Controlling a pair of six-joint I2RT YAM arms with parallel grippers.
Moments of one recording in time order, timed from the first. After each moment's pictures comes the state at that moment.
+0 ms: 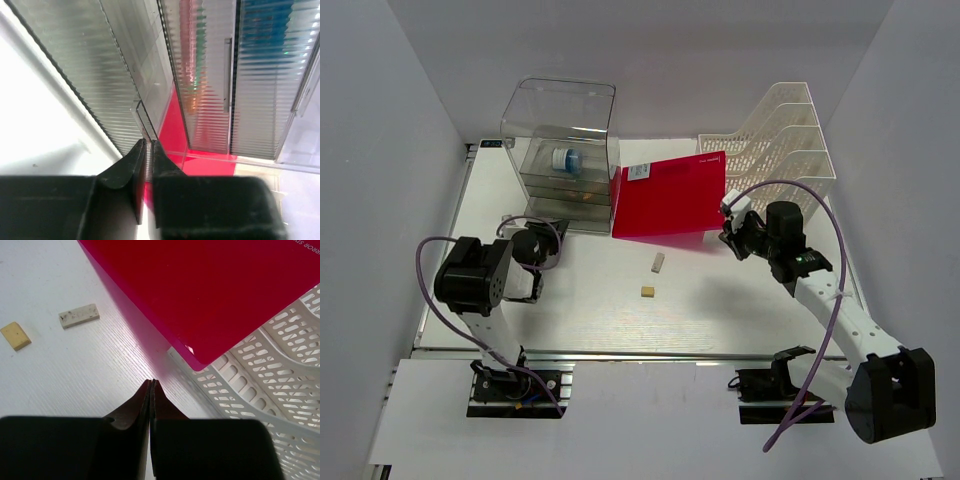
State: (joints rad) left arm -0.10 1.83 0.41 1.18 0.01 -1.30; right arm 0.28 1.06 0.70 -0.16 -0.43 -0.44
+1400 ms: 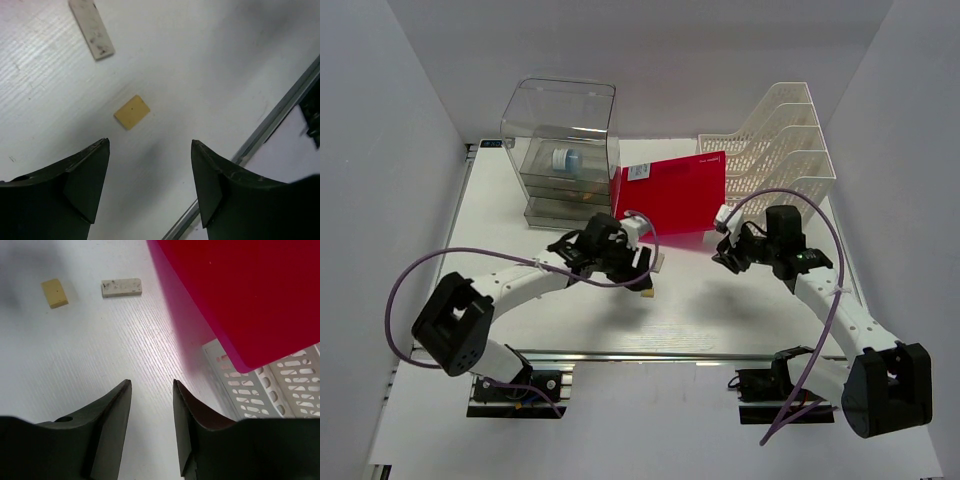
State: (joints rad) left arm -0.68 1.45 0.87 -0.19 0.35 -0.26; right arm 0.25 1.09 0.71 -0.30 -0.64 -0.66
